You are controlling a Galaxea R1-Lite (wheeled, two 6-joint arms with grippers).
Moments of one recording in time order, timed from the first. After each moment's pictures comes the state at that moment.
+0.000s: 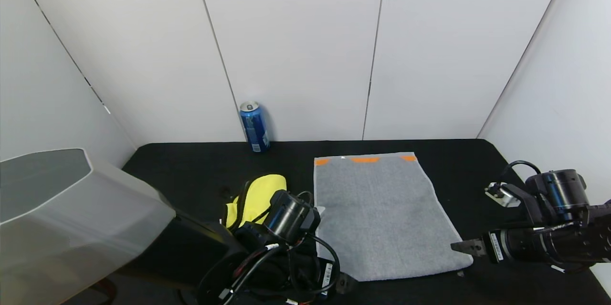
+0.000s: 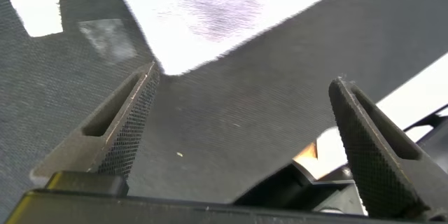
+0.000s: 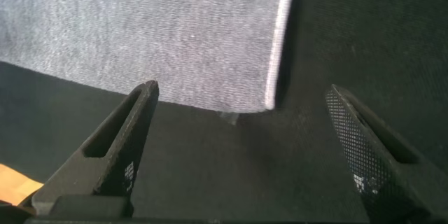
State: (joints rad) left arm -0.72 2.04 -0.90 -0.27 -0.20 -0.39; right arm 0.02 1.83 -0.65 -0.25 0.31 -0.03
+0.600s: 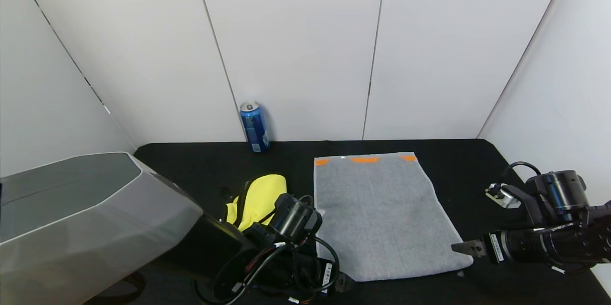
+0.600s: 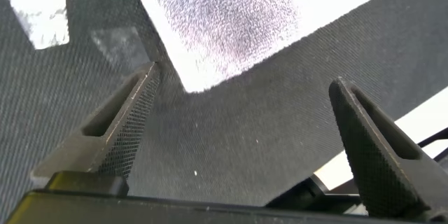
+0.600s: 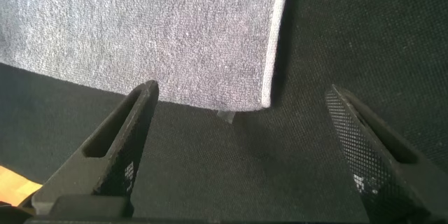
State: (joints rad) left arm -0.70 2.12 -0.93 -0.27 -0.20 -0.38; right arm 0.01 1.84 -0.65 -0.25 0.31 -0.03
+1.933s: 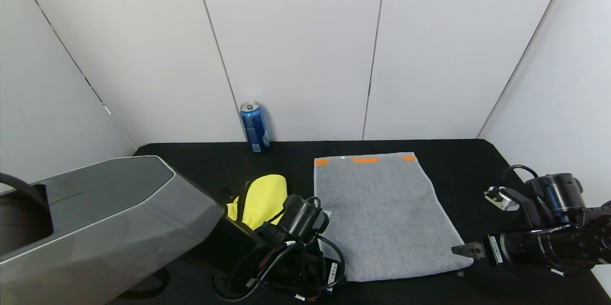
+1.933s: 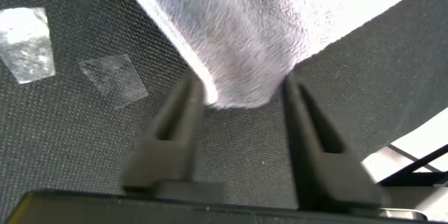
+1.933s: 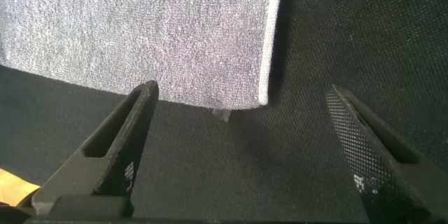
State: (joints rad) left arm -0.71 2.18 -0.99 -0.27 -0.20 -0.35; right arm 0.00 1.86 -0.64 -0.26 0.31 -0.03
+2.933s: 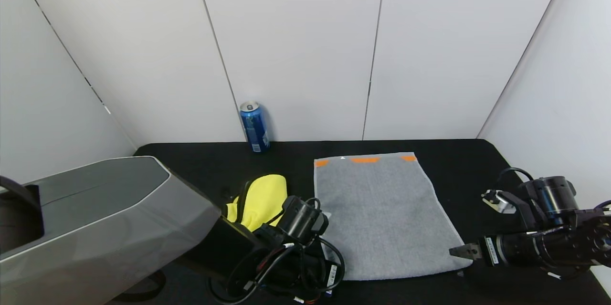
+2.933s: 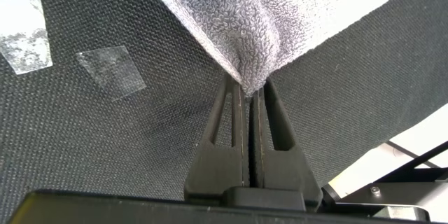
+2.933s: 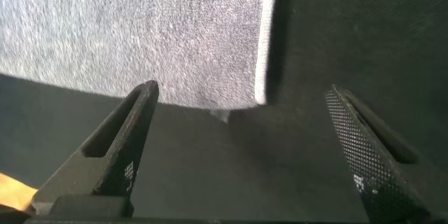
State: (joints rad) left arm -0.71 2.17 -0.97 -0.27 -0.20 -0.35; right arm 0.01 1.90 -0.64 -0.27 0.31 0.02
